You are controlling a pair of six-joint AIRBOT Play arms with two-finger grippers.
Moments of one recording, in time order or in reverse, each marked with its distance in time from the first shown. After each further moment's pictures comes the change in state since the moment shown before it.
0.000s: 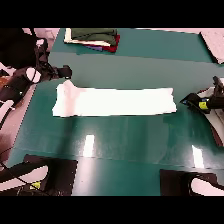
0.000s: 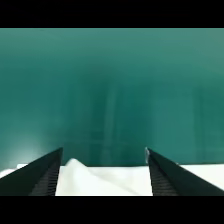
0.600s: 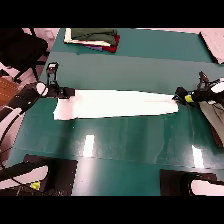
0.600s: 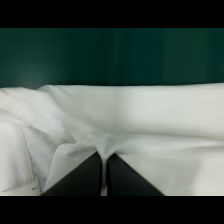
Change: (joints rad) left arm 0.007 -0.034 -0.208 0.031 -0.009 0.009; right arm 0.158 -0.181 0.153 -0.044 -0.117 0.172
